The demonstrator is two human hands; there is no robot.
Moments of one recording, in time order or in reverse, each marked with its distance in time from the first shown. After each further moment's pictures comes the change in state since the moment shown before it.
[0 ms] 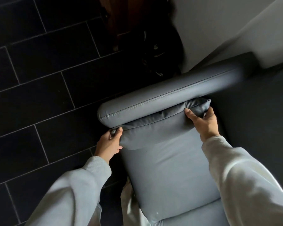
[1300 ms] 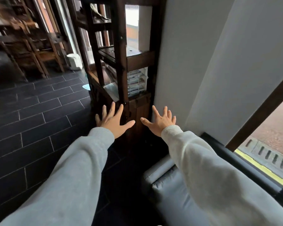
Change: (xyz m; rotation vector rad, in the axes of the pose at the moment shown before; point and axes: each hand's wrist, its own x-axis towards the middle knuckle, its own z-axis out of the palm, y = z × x) left_hand -0.395 0.303 -0.342 1.130 0.343 1.194; right_hand -0.474 -0.460 0.012 -0.722 0.190 -0.510
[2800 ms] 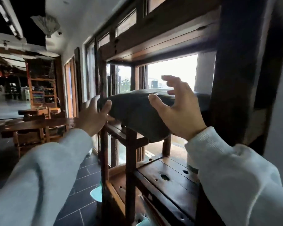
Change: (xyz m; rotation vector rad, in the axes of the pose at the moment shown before) left_hand 0.574 -0.263 -0.464 -0.511 0.728 0.090; right_hand 0.450 -0.485 -0.298 0.467 0.916 -0.727
